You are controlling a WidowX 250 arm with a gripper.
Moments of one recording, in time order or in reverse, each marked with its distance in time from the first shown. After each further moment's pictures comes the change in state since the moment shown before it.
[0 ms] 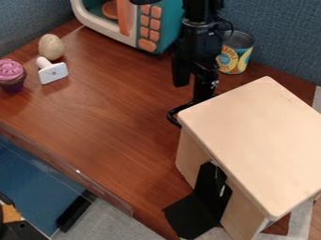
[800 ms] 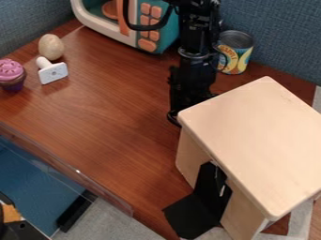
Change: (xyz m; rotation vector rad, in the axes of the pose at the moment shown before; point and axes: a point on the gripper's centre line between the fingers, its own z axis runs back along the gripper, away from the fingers) arm -0.020 -0.008 -0.033 -0.007 0.058 0.012
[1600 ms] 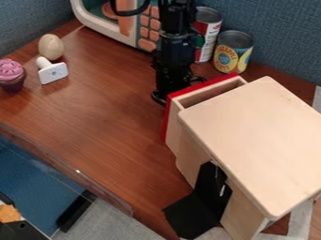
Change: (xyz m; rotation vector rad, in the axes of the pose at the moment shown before) arm -0.008 0.063 0.008 0.029 -0.003 0.094
